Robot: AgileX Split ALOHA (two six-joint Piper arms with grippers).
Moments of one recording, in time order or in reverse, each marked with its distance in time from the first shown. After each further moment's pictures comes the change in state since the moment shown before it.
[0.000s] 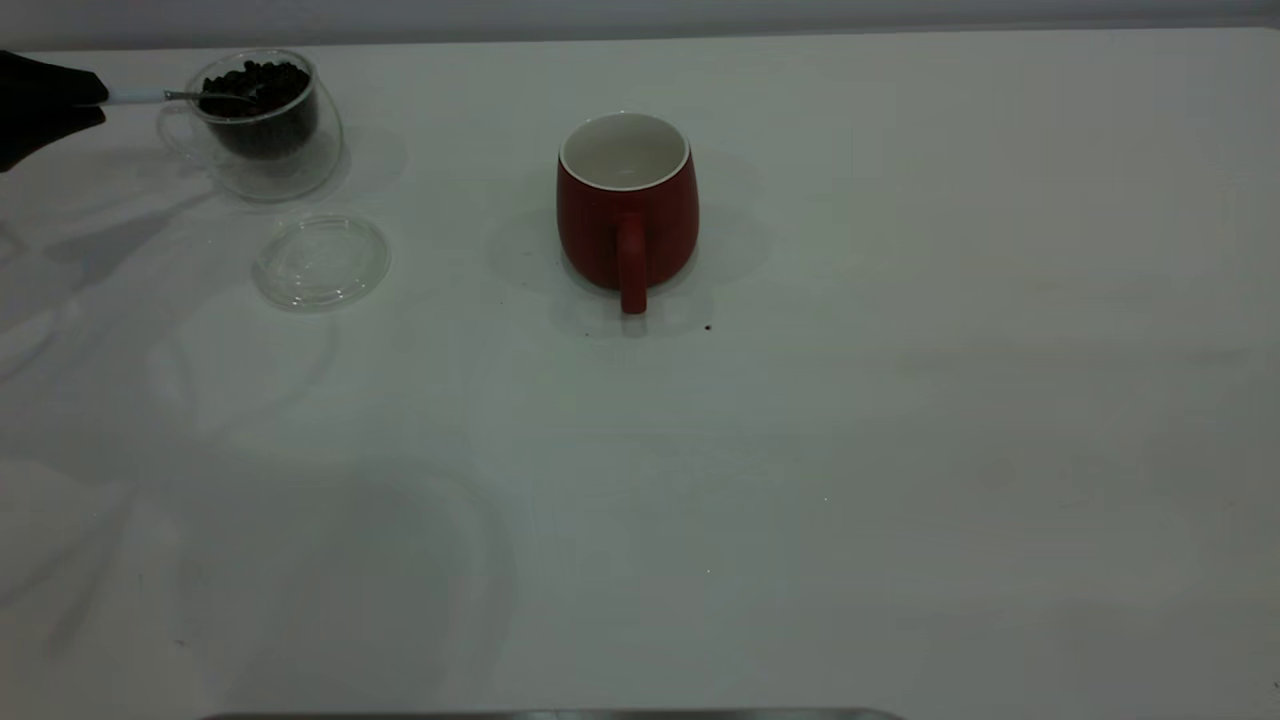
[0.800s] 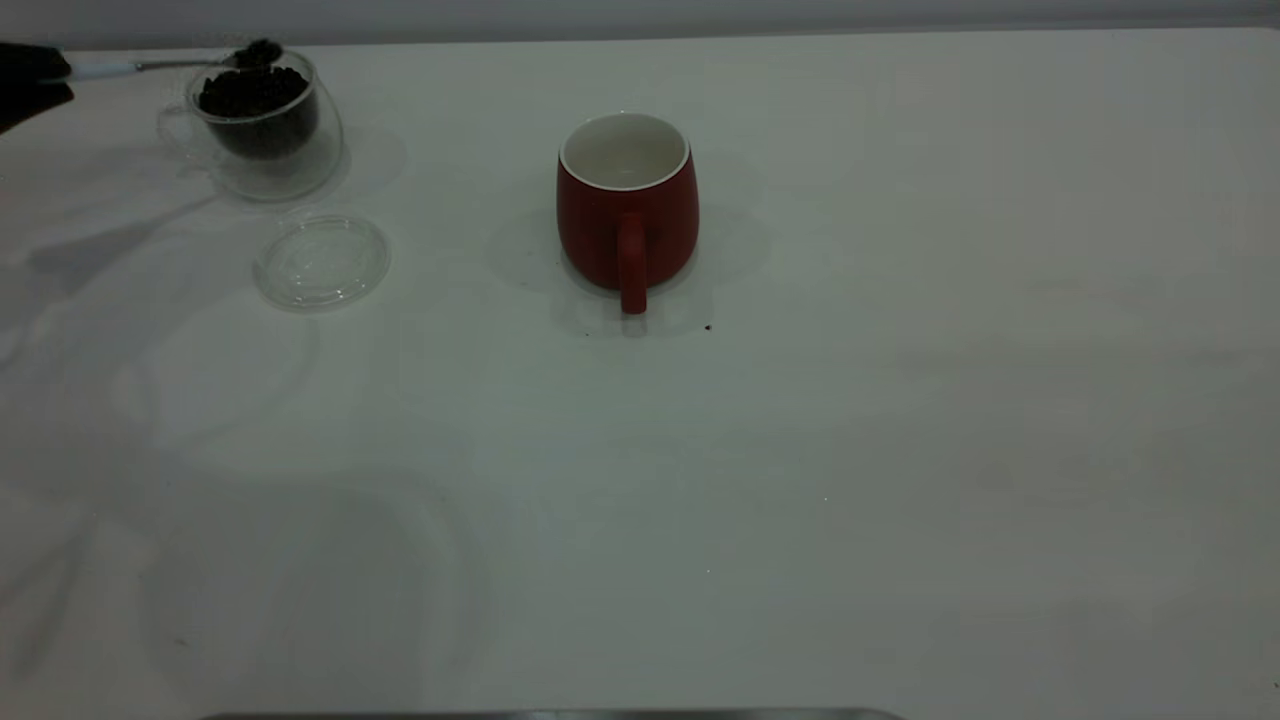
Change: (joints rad) left arm 0.055 0.000 0.000 0.052 0.173 -0.100; right arm 0.000 0.000 0.000 0.000 0.000 0.000
